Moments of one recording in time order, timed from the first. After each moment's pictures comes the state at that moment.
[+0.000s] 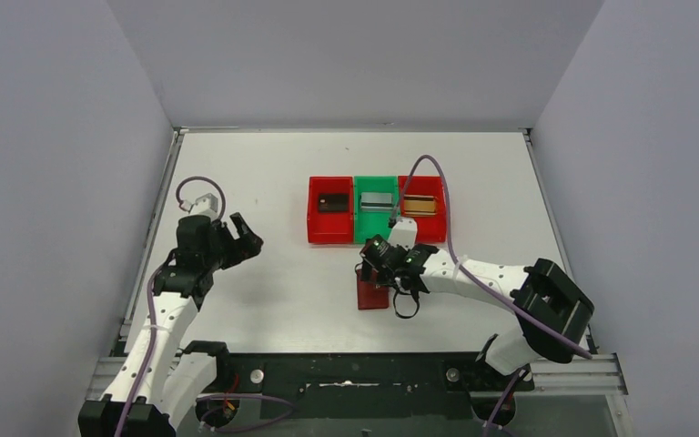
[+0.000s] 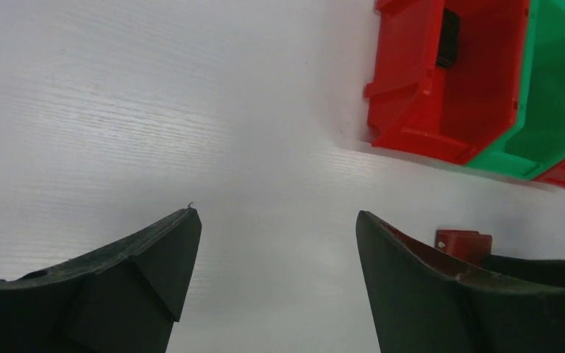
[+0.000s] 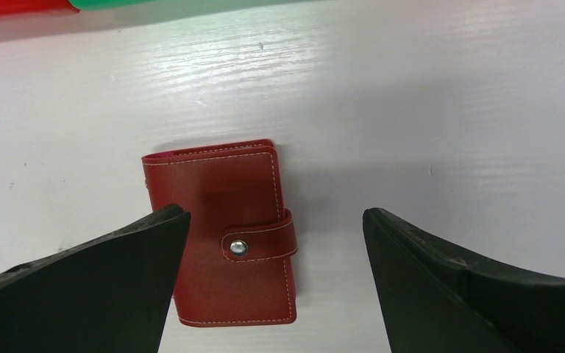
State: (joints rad) left arm -0.08 0.84 0.59 -0.40 0.06 -0.50; right arm 0.92 1.50 0.88 -0.53 0.46 0.94
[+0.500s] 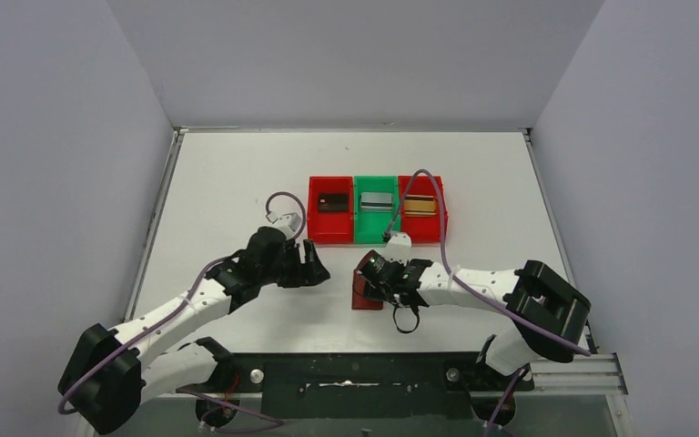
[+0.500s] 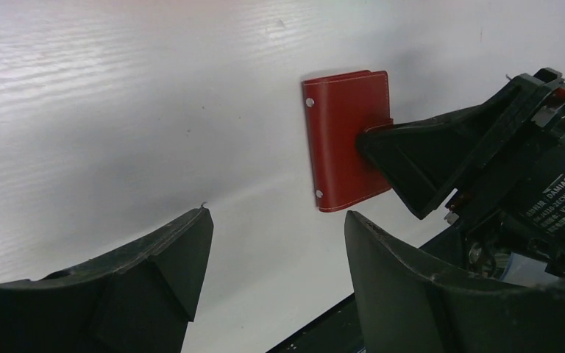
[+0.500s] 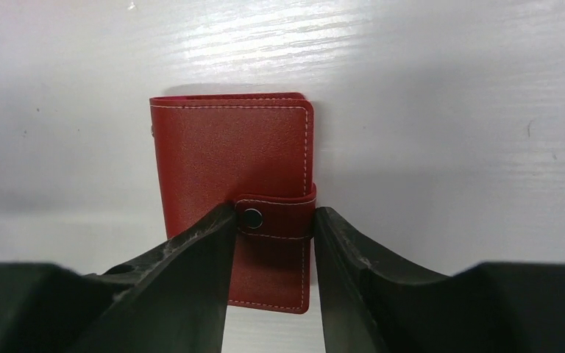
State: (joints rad) left arm -0.62 1.05 0.56 -0.21 0.14 -0.68; right arm 0.99 1.50 0.77 -0.39 0.39 1.03
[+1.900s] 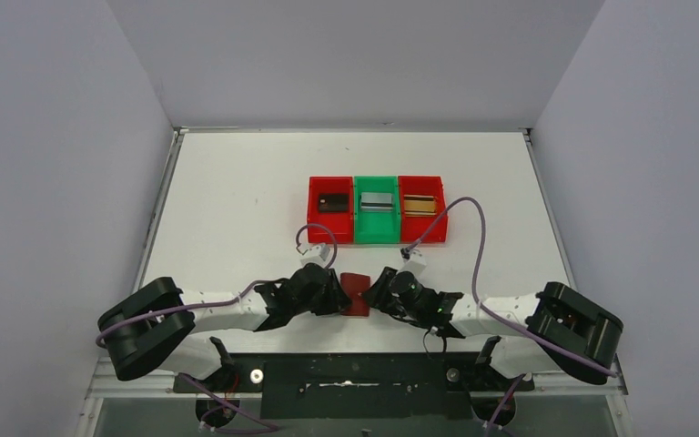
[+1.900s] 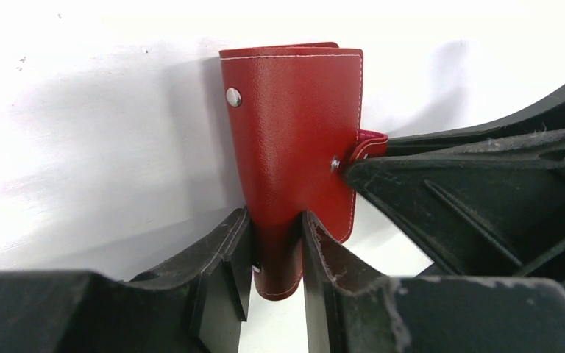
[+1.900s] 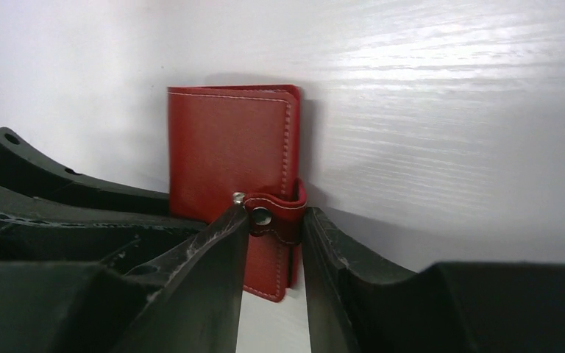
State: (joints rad) left arm -0.99 1.38 0.44 0.21 -0.10 -1.02; right arm 1.01 1.33 0.35 0.28 0.26 1.09
